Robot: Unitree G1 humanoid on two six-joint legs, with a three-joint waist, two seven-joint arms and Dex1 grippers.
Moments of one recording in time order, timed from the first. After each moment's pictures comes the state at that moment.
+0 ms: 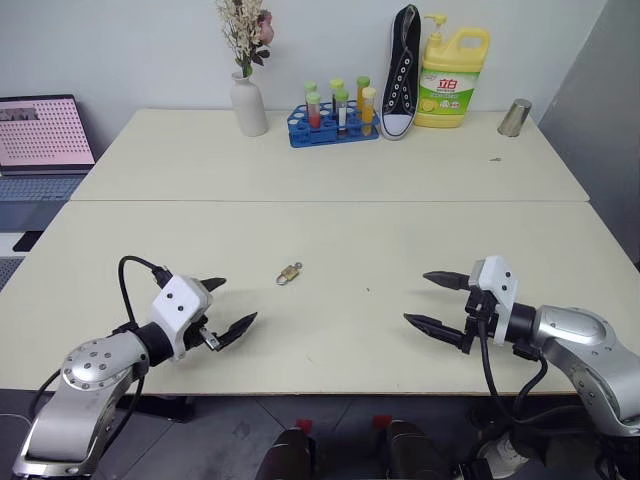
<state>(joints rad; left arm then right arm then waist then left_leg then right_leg) 0.14 0.74 0.19 -0.33 -0.31 0.27 -0.73 -0.07 -0.71 -0.03 -0.44 0.47 0.49 0.85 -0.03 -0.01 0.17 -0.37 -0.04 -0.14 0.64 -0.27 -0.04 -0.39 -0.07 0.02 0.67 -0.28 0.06</state>
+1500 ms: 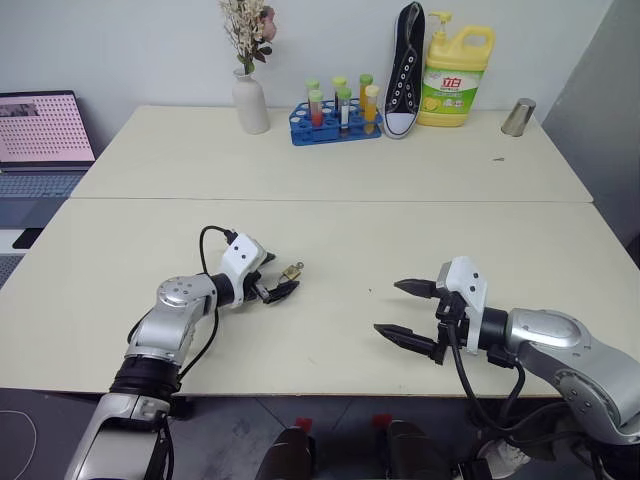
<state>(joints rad) -0.45 0.54 -0.08 0.33 -0.16 0.21 -0.84 -0.14 -0.67 0.06 -0.67 0.60 0.80 0.65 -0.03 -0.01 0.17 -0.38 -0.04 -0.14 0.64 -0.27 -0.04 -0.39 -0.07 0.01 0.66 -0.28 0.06</state>
